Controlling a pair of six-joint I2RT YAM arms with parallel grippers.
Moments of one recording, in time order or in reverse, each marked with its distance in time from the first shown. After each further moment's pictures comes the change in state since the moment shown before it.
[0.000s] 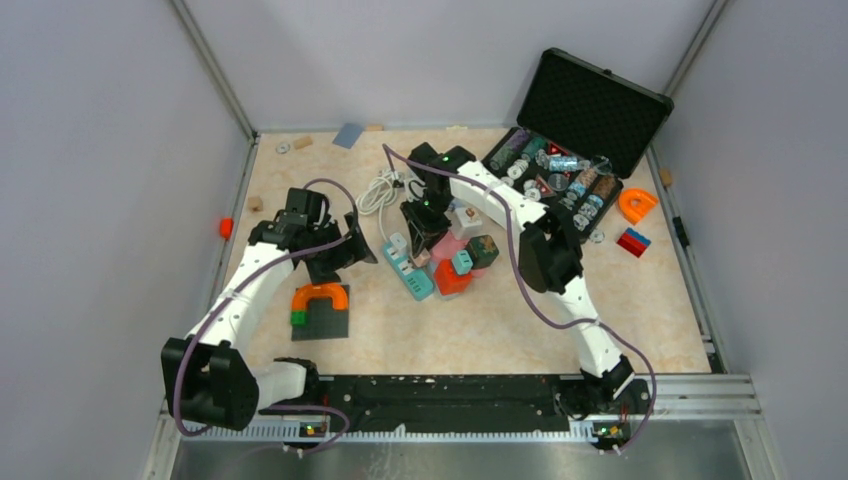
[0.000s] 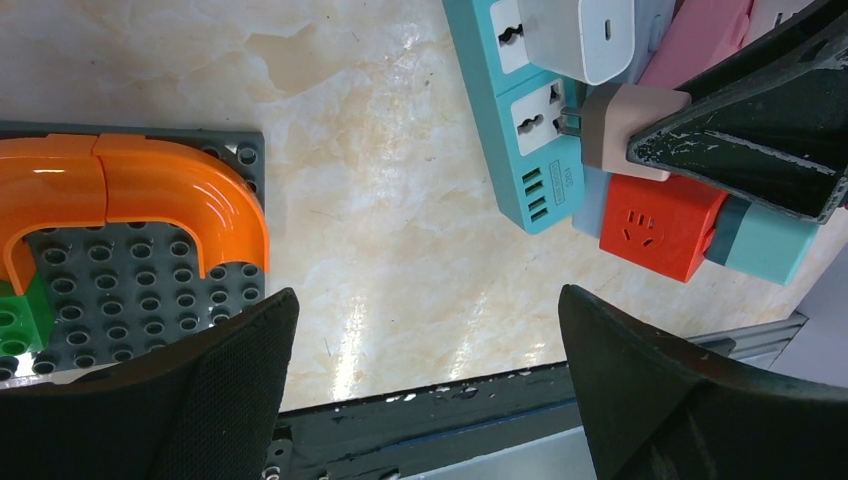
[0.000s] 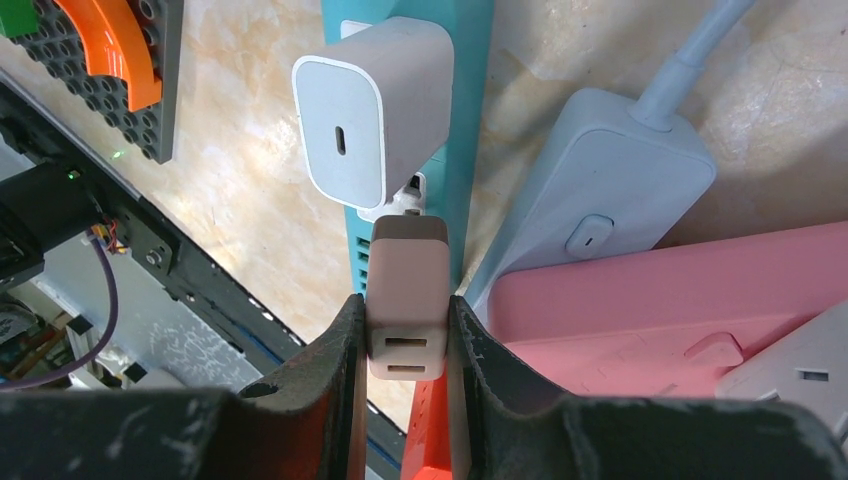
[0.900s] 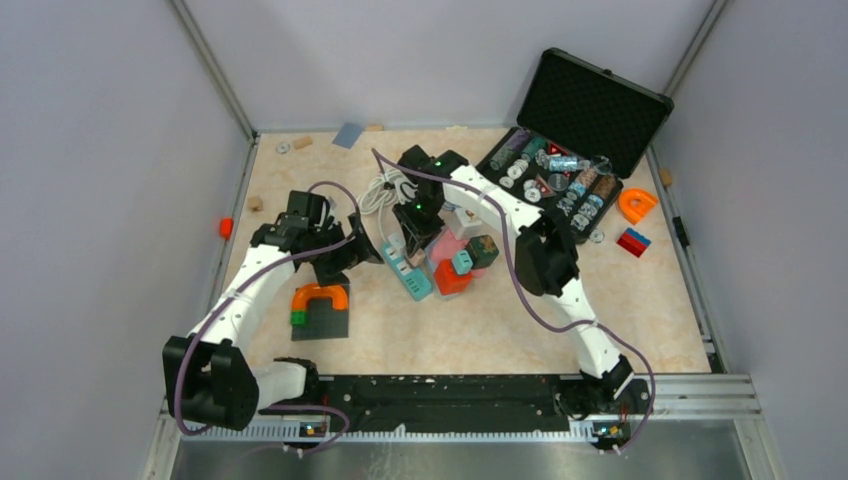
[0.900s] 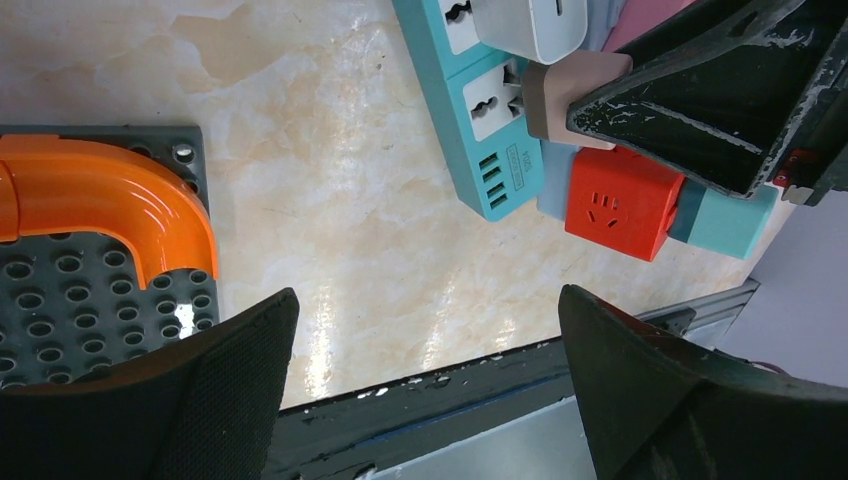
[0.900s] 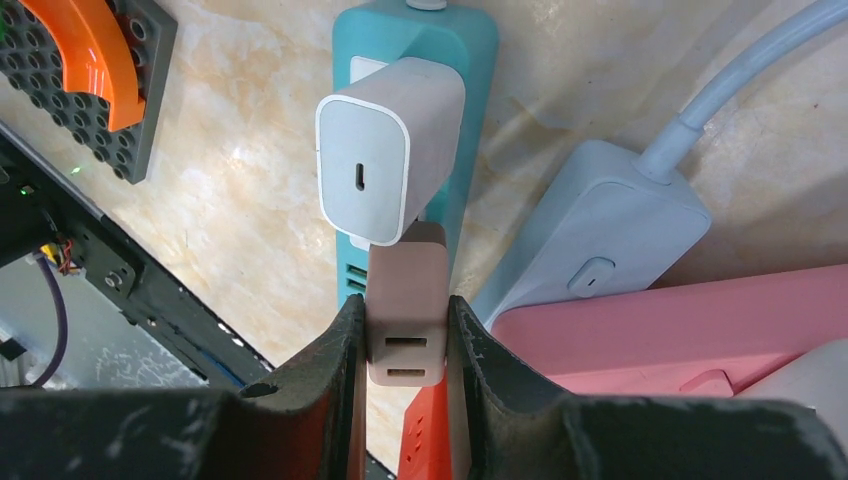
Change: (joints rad) left arm 0.001 0.000 -0.035 0.050 0.090 -0.027; right arm 0.039 0.009 0.013 0.050 0.072 -0.033
